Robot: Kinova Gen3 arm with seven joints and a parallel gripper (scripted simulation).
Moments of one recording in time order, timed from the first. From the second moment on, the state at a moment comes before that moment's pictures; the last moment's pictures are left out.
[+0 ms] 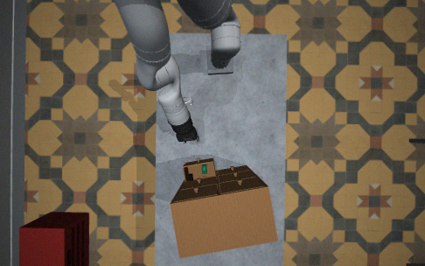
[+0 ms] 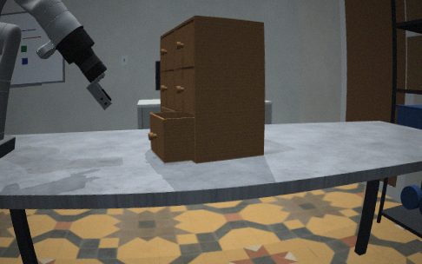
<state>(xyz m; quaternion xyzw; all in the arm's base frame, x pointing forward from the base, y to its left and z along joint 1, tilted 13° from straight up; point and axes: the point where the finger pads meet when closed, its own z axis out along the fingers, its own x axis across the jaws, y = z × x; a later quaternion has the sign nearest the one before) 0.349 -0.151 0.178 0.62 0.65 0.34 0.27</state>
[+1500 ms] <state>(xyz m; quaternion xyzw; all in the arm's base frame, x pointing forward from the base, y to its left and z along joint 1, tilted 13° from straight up) 0.356 -0.148 0.161 0.57 0.67 0.36 0.32</state>
